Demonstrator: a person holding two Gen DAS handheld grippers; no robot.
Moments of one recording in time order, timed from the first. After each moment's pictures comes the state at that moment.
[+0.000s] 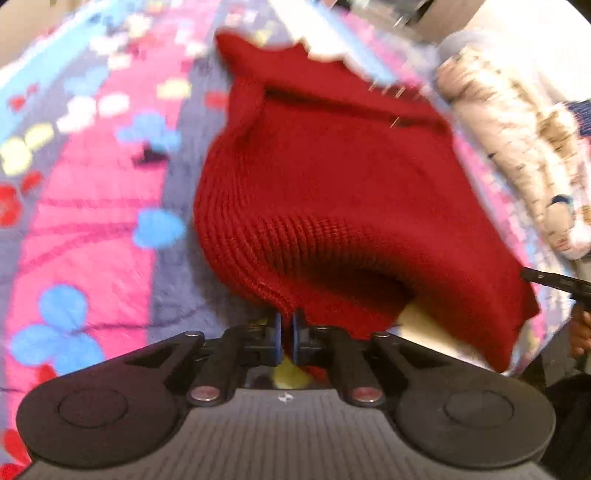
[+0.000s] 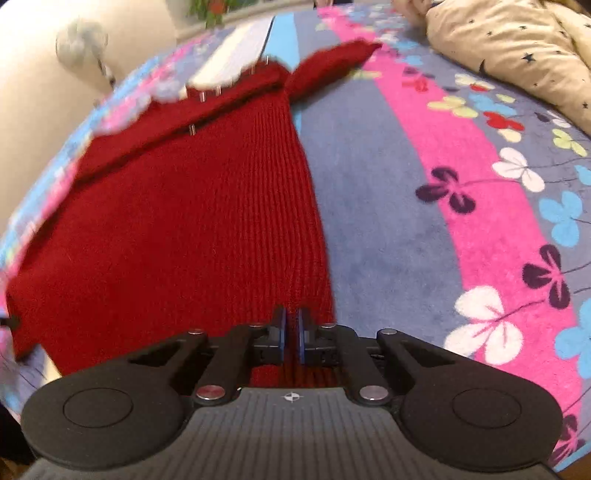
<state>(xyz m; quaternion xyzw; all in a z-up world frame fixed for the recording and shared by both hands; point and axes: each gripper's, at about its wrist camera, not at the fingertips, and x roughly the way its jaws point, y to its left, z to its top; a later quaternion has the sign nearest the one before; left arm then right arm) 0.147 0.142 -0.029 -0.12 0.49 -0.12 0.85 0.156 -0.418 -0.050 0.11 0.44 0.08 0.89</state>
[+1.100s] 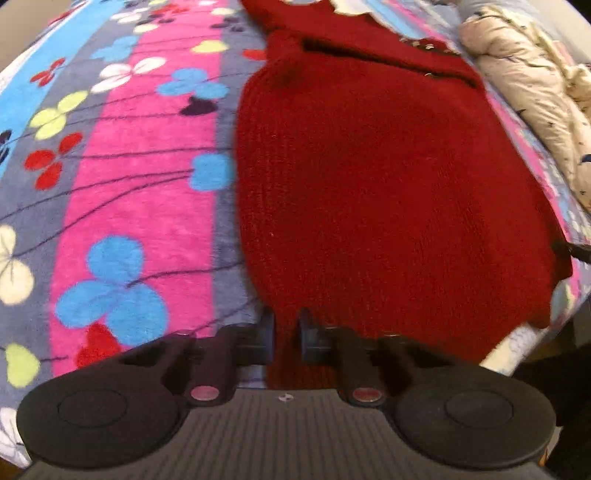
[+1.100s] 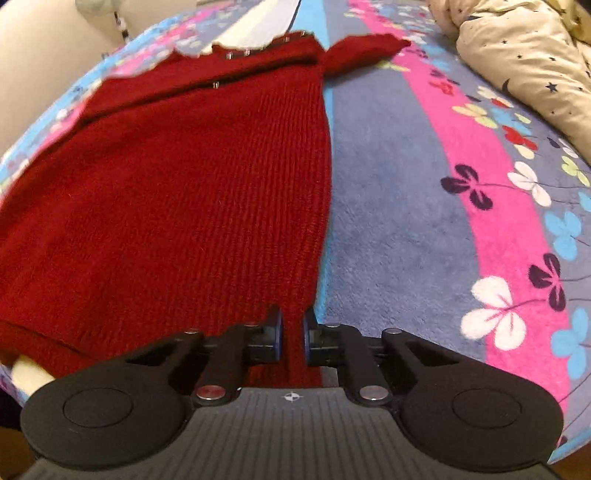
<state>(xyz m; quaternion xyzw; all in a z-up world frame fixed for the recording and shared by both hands) 0.127 0.177 -0.062 -0.05 0.56 -0.09 0.82 0.140 -0.375 -0.060 0.02 0.48 0.09 0.87</state>
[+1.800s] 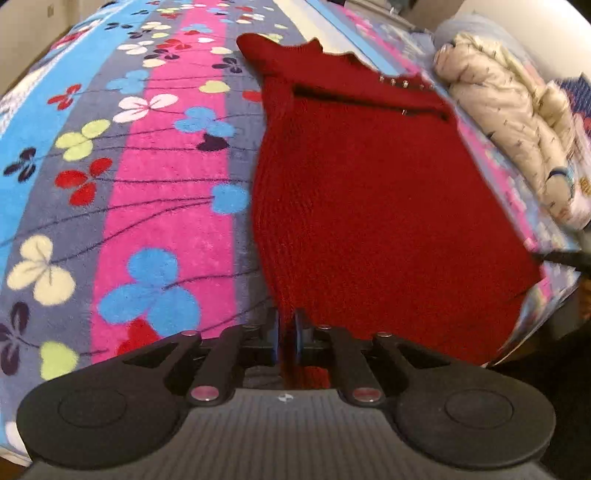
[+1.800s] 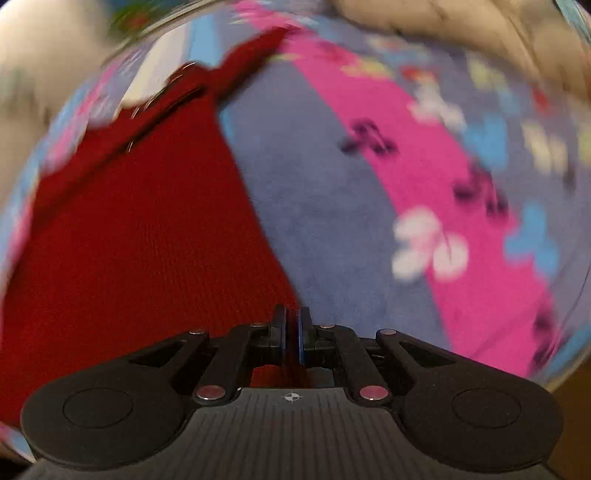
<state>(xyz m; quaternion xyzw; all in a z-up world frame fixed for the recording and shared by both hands) 0.118 0.210 -0.043 -0.07 0.52 -0.12 0.84 0.131 -0.399 -0.051 0.06 0.47 -0.02 0.88</state>
